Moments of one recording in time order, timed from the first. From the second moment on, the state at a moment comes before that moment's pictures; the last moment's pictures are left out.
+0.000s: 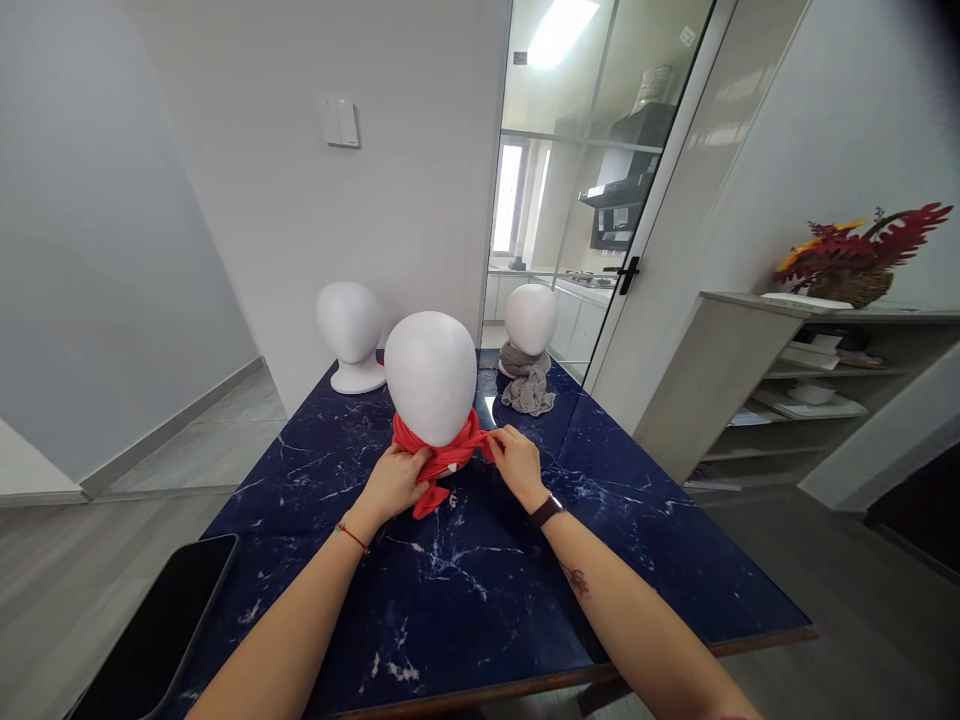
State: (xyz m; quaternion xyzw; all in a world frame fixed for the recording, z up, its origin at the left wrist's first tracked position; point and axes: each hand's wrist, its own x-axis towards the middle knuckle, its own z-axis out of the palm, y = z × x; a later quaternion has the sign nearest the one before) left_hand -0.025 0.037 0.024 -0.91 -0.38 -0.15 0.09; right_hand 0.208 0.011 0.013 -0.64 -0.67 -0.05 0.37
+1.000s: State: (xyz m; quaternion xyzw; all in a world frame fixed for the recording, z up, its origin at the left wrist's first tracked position) left_hand -0.025 0.026 0.037 -0.93 -0.31 -0.17 -0.04; right_hand 0.206 0.023 -0.001 -0.60 -0.52 0.17 0.58
